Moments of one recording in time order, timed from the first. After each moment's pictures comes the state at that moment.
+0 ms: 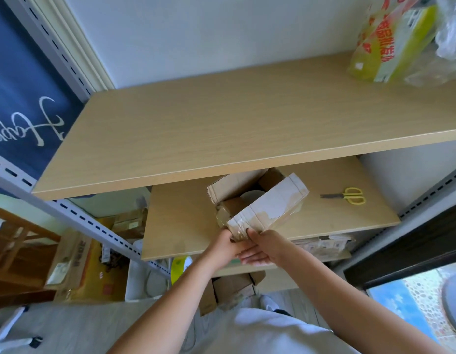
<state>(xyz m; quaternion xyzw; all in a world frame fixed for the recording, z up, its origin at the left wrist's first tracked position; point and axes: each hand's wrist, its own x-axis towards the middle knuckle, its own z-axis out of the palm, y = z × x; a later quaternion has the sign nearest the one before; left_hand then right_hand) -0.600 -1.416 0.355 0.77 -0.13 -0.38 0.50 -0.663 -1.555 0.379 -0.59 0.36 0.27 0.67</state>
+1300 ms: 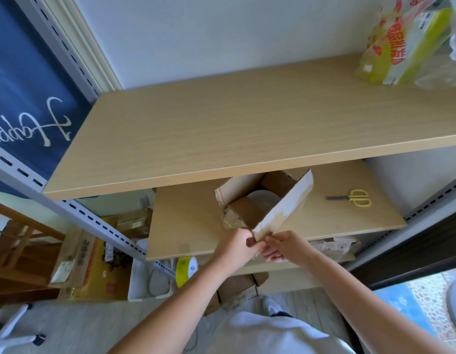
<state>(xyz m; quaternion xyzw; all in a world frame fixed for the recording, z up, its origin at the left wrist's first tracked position) -0.616 -1.426 0.391 0.89 -0.24 -0.24 0.30 -0.678 -1.583 0.381 -0.66 0.32 0.22 0.64</state>
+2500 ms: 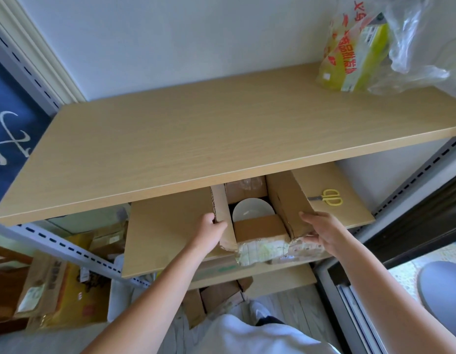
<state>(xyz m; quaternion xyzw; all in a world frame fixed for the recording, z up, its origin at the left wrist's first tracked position) -0.579 -1.451 0.417 0.86 -0.07 -0.26 0.44 -0.709 -1.693 0.401 -0.59 0.49 0.02 0.64</state>
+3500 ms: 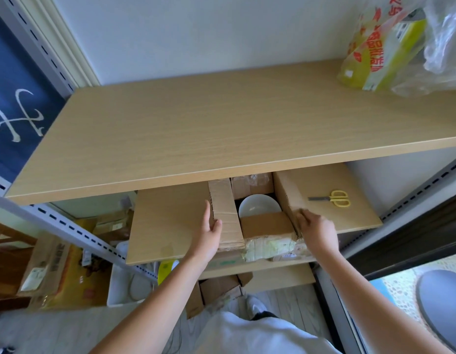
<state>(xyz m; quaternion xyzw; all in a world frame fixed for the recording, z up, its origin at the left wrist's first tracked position) -0.594 -1.418 0.388 0.84 -0.03 -0.26 0.48 -0.702 -1.666 0.361 -0.89 0.34 -0.08 0.28</state>
